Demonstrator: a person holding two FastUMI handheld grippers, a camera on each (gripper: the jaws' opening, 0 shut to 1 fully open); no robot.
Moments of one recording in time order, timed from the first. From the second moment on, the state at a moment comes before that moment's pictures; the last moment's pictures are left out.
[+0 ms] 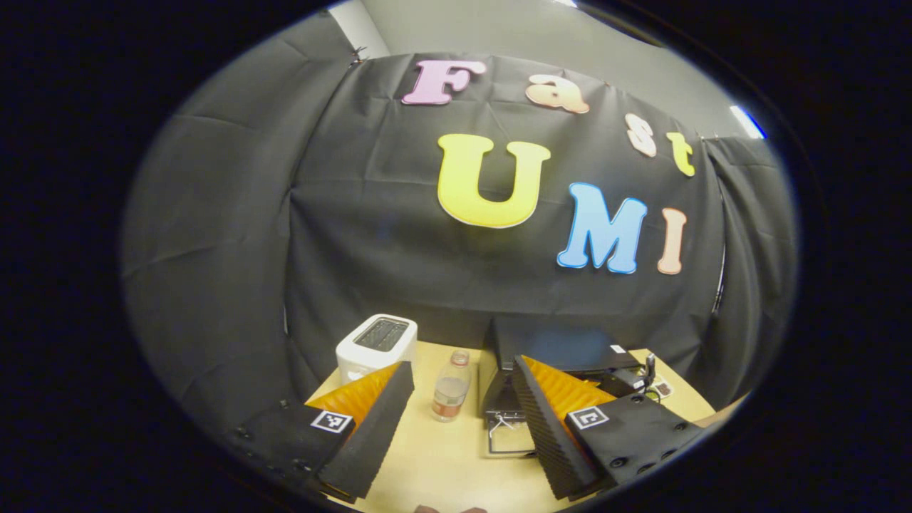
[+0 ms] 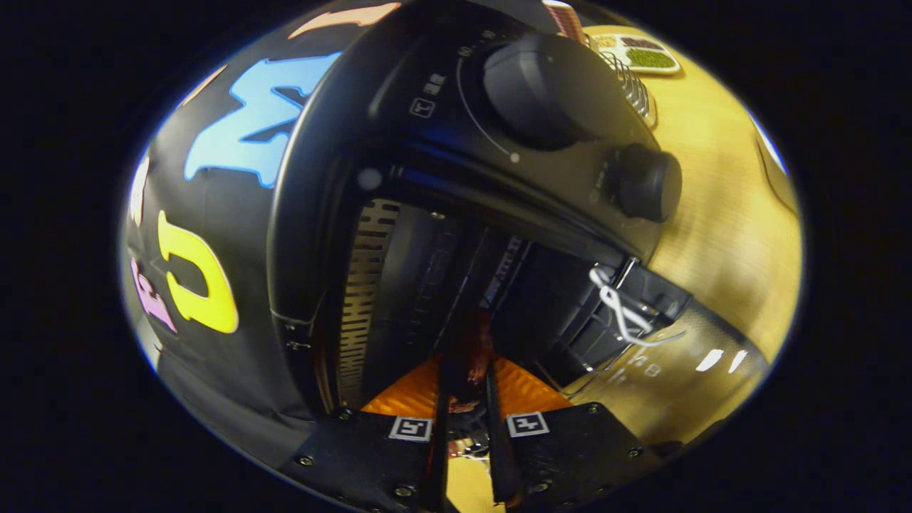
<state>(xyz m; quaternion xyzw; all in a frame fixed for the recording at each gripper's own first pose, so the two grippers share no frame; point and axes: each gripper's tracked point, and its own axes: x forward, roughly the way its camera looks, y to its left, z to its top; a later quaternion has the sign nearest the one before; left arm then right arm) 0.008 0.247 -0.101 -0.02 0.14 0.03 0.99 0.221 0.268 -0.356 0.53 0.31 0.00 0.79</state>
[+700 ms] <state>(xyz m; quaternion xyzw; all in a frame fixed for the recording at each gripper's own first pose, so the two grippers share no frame) 0.034 0.097 -0.095 -0.03 0.13 -0.06 0.99 0.142 0.165 -0.289 0.29 0.30 0.04 0.91</state>
